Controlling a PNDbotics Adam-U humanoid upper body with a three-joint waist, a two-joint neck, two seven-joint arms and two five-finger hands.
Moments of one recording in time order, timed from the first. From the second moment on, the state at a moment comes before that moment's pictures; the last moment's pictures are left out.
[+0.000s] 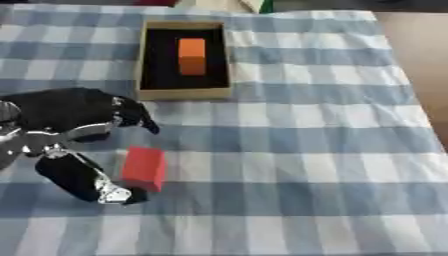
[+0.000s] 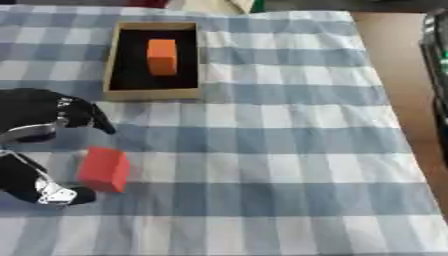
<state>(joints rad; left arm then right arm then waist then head) -0.68 0.86 -0.50 -1.99 -0.53 0.08 -0.71 -0.76 -0.58 0.05 -1.98 0.61 0.25 0.03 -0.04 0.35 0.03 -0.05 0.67</state>
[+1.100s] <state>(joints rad) -0.65 0.84 -0.50 -1.93 -0.62 0.11 -0.71 -0.72 -0.58 0.03 -1.98 0.59 0.26 0.00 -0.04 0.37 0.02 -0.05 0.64</state>
